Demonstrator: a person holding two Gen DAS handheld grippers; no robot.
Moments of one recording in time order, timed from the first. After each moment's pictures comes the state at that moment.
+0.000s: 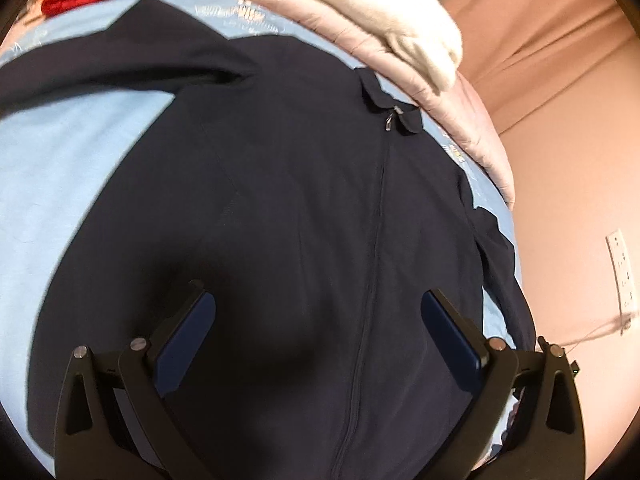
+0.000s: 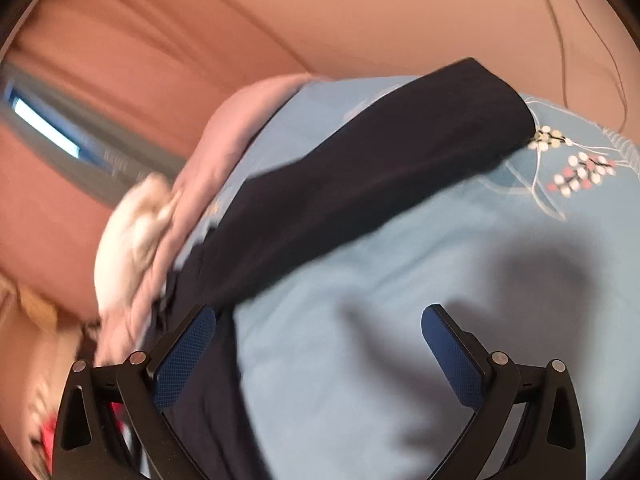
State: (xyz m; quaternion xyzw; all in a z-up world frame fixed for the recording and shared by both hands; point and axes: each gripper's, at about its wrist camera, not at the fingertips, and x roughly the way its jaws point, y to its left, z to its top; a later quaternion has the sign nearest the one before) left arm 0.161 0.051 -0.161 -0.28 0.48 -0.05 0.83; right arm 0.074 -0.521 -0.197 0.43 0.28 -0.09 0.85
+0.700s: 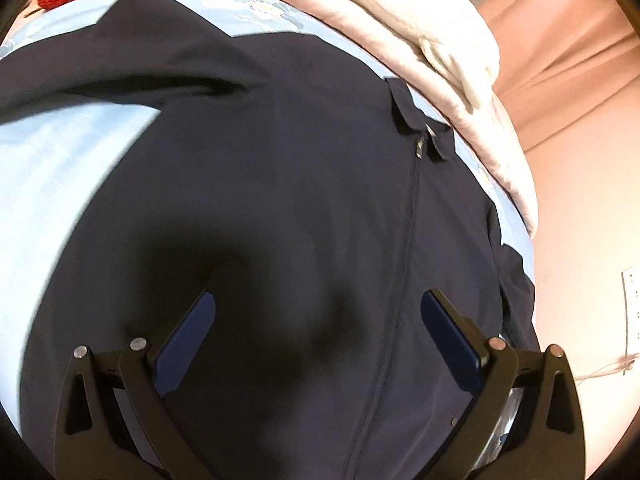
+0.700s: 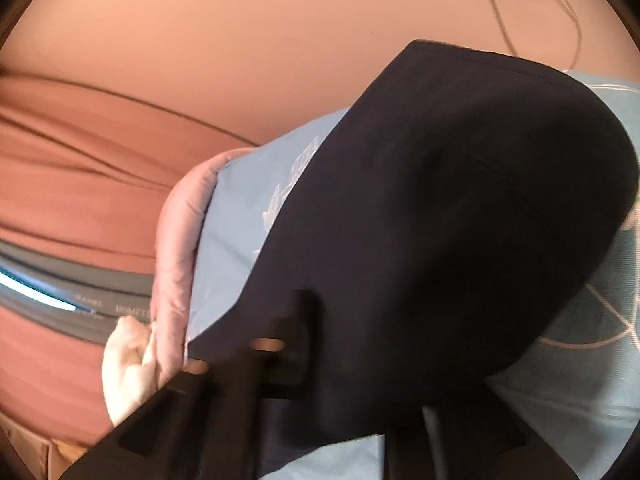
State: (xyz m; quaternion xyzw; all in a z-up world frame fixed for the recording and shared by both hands) left arm 0.223 0.080 -0.171 -0.30 0.48 -0.02 0.82; right arm 0.129 -0.586 -0.225 0.58 0.19 -0.21 0.77
